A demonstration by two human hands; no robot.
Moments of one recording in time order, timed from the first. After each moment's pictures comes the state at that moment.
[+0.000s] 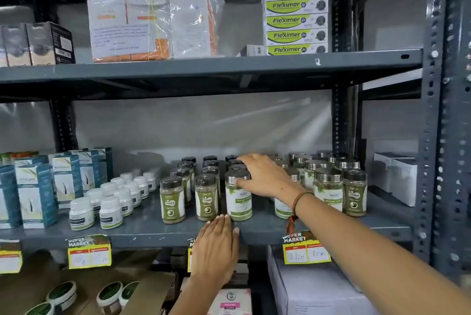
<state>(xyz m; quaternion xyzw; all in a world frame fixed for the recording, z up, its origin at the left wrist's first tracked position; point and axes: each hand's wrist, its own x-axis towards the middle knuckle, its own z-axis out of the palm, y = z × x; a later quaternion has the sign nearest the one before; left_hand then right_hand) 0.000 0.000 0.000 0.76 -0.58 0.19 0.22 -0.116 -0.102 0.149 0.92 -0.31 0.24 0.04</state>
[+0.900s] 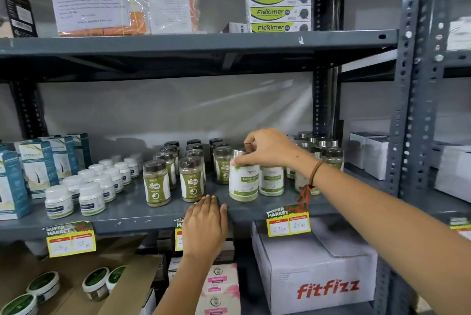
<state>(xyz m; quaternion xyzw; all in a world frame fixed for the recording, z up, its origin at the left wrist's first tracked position) 0.000 -0.010 -0.012 0.74 -0.55 0.28 0.26 -0.165 -0.087 0.173 0.90 -0.35 0.26 0.00</state>
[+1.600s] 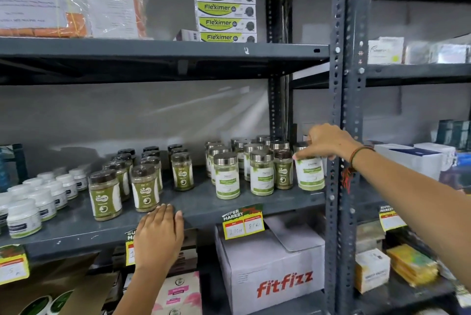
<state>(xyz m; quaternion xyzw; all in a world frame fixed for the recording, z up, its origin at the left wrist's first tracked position) -0.006 -0.010 -0.016 0.76 -0.53 0.26 0.28 -0.366 -0.150 0.189 0.77 -0.61 0.15 0.10</state>
